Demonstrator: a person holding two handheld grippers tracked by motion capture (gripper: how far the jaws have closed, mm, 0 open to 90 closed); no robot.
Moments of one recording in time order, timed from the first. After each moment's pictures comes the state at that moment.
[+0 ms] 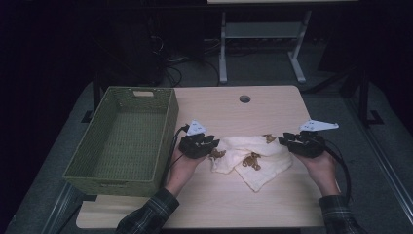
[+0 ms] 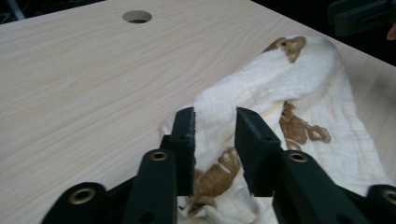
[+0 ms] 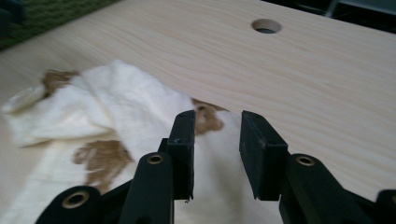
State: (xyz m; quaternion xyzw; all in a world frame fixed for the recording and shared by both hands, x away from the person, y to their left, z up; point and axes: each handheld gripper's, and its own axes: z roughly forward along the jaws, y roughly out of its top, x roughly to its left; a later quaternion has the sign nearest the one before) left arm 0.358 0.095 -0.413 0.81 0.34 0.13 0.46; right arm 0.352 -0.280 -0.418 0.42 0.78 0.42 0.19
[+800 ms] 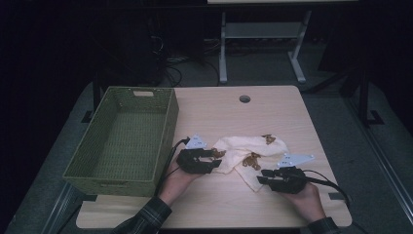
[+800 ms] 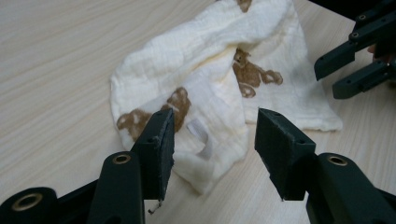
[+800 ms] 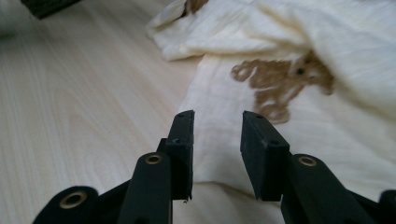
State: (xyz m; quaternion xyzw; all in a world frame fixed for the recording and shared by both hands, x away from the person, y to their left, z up) left arm 0.326 0.102 -0.429 0.84 0.31 0.08 0.44; right arm 0.277 -0.222 -0.458 0.36 0.83 0.42 0.07
